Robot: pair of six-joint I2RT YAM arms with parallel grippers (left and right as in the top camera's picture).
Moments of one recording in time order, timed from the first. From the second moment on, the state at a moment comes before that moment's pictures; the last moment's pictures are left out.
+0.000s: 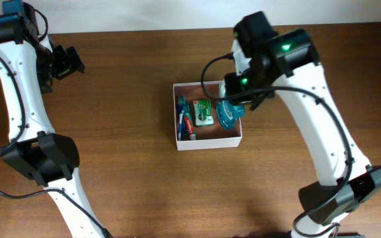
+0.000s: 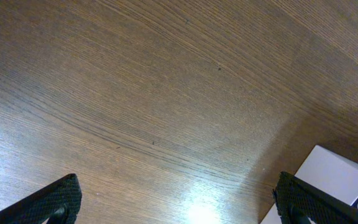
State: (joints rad) left arm 0.24 2.32 2.61 -1.68 0.11 -0.26; right arm 0.40 1.87 2.11 -1.56 -0.07 0.27
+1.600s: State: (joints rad) left arm 0.24 2.32 2.61 -1.68 0.11 -0.26; right arm 0.38 2.10 2.10 -1.48 0.04 0.37
